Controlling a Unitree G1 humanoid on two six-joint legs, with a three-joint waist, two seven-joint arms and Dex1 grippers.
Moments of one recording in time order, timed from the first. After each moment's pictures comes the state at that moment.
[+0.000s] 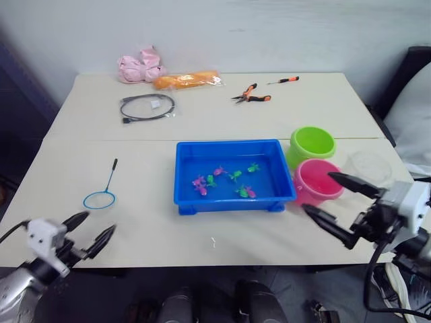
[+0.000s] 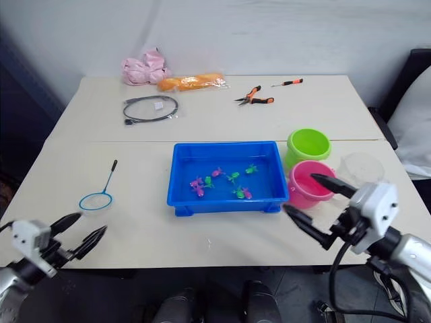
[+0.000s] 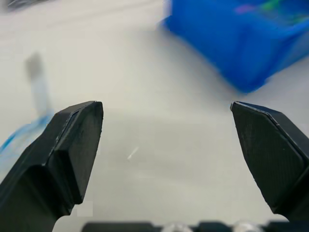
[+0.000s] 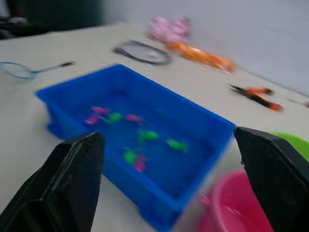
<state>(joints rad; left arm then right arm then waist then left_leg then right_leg) 0.36 0.51 0.58 -0.13 -0.45 0.11 -0.73 0.26 -0.68 -0.49 -0.69 0.64 0.32 0.83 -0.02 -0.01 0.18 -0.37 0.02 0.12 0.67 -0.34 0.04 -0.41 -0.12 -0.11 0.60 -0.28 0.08</state>
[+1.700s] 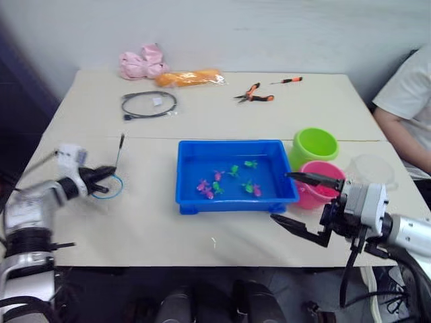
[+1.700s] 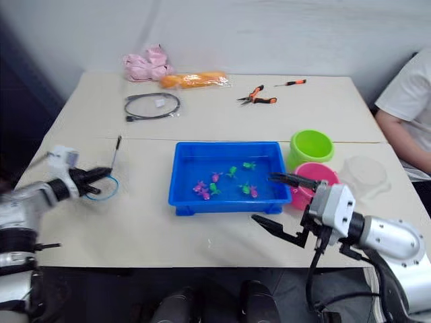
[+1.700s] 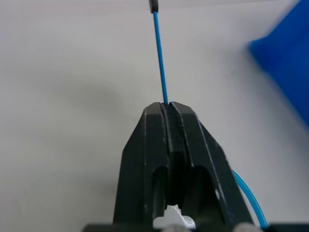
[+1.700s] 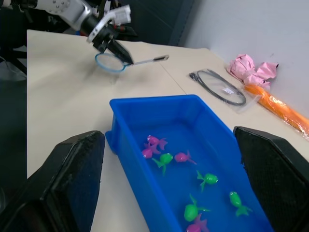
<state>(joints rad) -0.55 0.86 0.29 0.50 -0.38 0.35 -0.97 -0.01 -0.78 -0.24 -0.61 0.61 0.21 0.93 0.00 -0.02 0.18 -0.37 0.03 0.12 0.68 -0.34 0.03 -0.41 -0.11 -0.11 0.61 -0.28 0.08</state>
